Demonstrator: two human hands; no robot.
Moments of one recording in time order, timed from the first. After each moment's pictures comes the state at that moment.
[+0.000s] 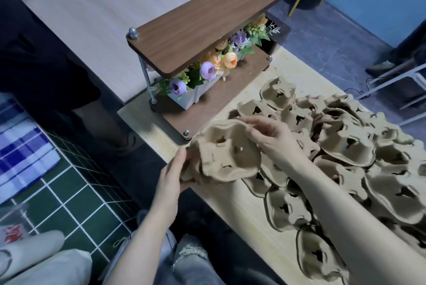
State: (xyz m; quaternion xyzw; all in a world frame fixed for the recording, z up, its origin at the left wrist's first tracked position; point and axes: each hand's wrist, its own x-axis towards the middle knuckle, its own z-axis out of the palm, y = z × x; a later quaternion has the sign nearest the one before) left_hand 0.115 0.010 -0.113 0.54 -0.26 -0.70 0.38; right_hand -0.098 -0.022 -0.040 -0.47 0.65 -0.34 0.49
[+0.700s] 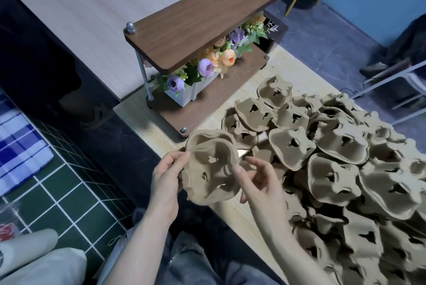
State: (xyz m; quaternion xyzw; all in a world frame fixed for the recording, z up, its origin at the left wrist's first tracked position) left_hand 0.111 0.011 -0.109 0.58 -0.20 -0.68 0.41; right_hand -0.046 0.070 -0.057 -0.31 0.73 -0.43 0.44
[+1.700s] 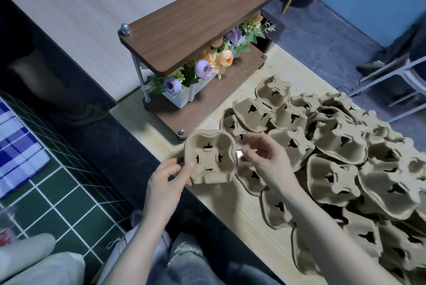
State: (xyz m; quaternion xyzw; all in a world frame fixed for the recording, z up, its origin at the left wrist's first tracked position) left_hand 0.123 0.016 -0.117 0.62 -0.43 -0.57 0.32; right_hand -0.088 0.014 -0.057 -0.39 0.72 -0.35 0.46
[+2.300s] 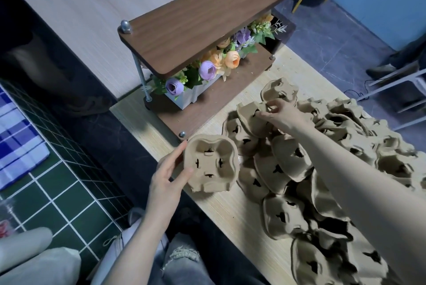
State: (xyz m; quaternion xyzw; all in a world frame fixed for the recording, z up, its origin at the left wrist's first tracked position) left_hand 0.116 0.010 -0.120 0.56 -0.36 -0.63 0.40; right_hand -0.173 -0.113 -0.091 -0.49 0.81 -0.07 0.32
